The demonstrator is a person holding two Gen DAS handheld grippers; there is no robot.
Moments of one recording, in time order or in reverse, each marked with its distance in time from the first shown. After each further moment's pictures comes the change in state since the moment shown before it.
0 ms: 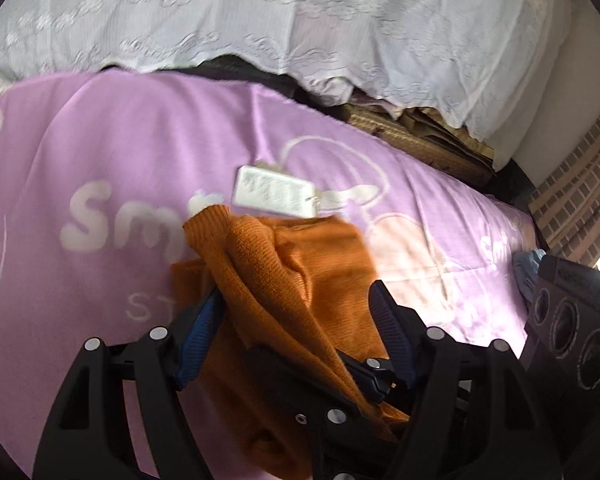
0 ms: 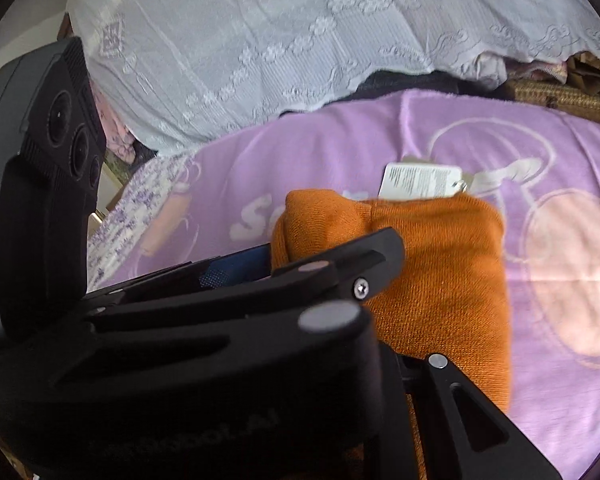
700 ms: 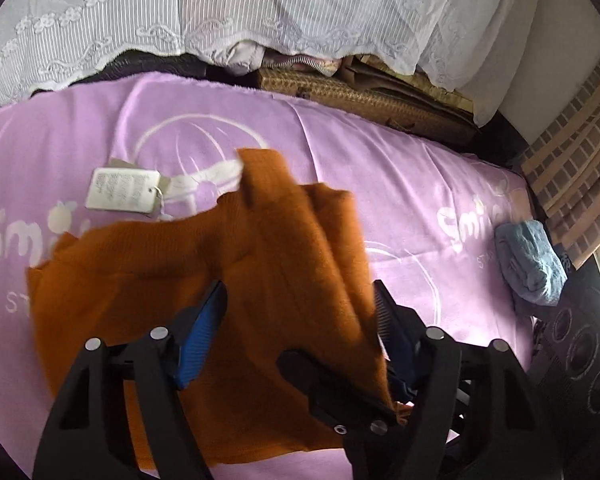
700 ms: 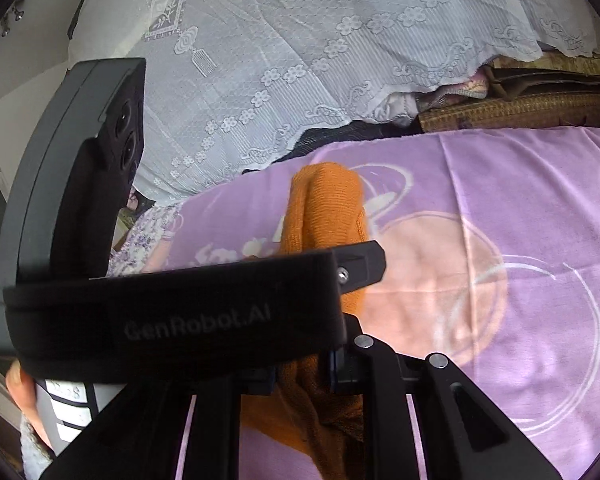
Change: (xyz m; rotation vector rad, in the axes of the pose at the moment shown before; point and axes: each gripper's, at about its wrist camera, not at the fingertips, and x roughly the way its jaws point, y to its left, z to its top) left arm 0.040 -0.173 0.008 0.114 0.100 0.034; right arm -0.132 -0.133 -0.006 0.077 -0.155 0.037
